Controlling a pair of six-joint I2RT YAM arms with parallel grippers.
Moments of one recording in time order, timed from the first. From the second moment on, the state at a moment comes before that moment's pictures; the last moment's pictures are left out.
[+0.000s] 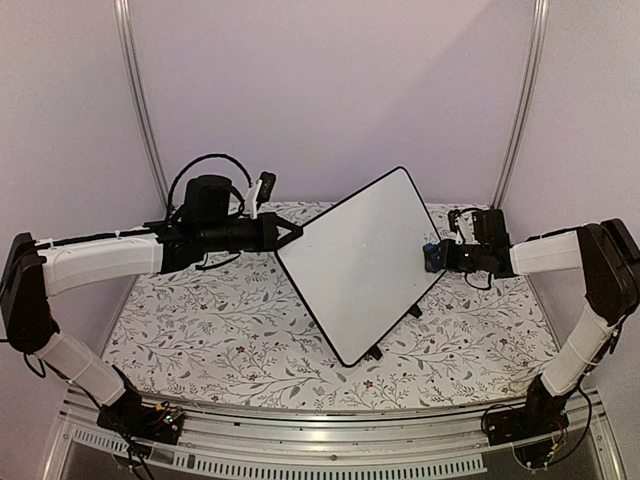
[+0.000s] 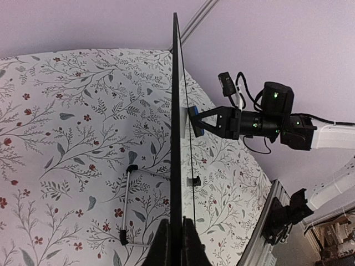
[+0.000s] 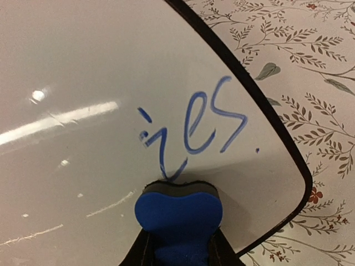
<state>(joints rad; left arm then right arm) -0.67 1.48 1.02 0.11 0.36 -0.52 0.25 1.66 0.80 0.20 -0.31 0.37</state>
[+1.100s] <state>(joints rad) -0.67 1.48 1.02 0.11 0.36 -0.51 0.17 1.72 0.93 0.21 -0.41 0.40</state>
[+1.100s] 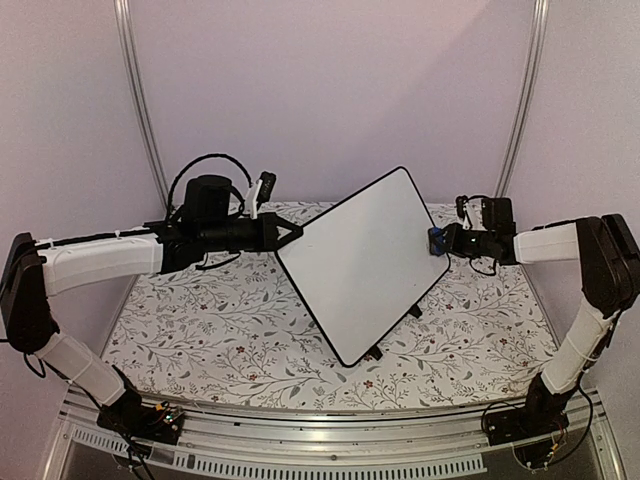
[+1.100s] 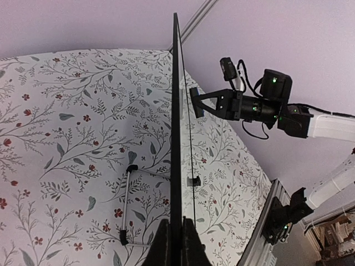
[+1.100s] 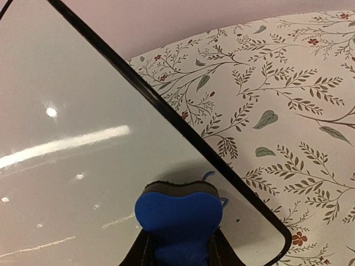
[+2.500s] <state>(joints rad) -0.67 1.48 1.02 0.10 0.35 -0.53 0.21 1.69 0.73 0.28 -0.37 0.40</state>
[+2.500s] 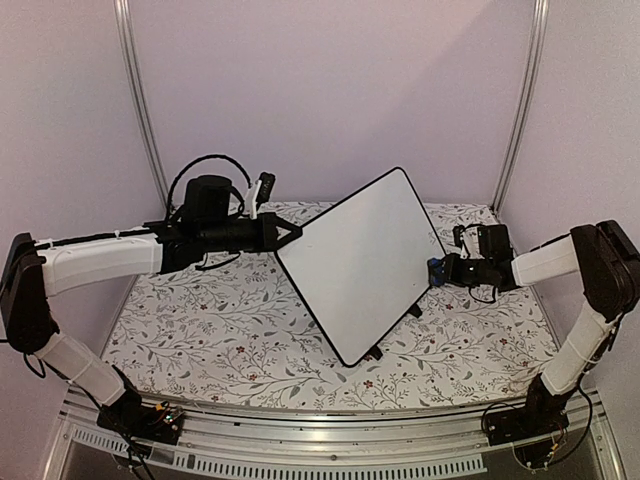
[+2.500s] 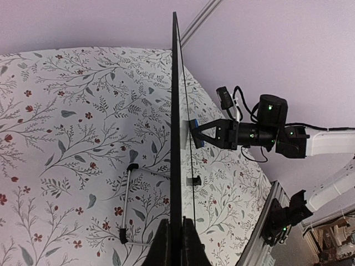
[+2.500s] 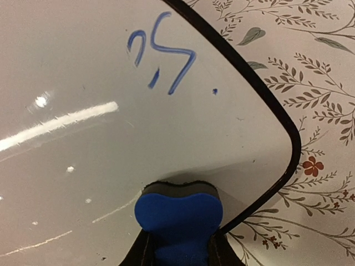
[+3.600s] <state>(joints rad) -0.67 1.48 1.02 0.09 0.34 -0.55 0.17 1.78 0.81 0.30 -0.38 0.44</state>
